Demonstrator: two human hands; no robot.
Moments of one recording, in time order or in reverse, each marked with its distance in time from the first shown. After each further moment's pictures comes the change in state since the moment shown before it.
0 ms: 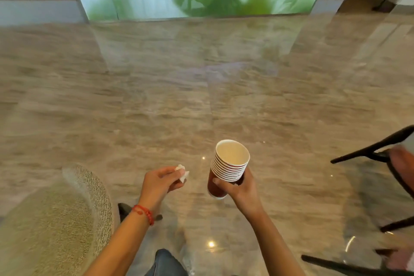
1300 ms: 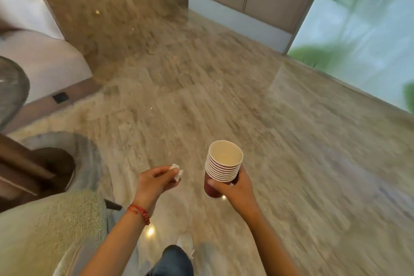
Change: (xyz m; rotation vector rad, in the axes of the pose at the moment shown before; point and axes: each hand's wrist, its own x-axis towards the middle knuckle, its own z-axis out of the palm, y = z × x) left_hand 0.391 0.230 -0.178 -0.485 0.955 0.170; right_hand 0.525 -0.163 0.421 -0.144 -1.077 -0.197
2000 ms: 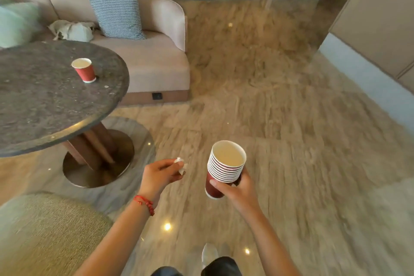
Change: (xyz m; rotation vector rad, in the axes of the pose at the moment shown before) left_hand 0.278 0.160 -0.049 -0.244 0.566 0.118; right_hand 0.387 -0.107 0.176 -0.060 -0.625 -0.132
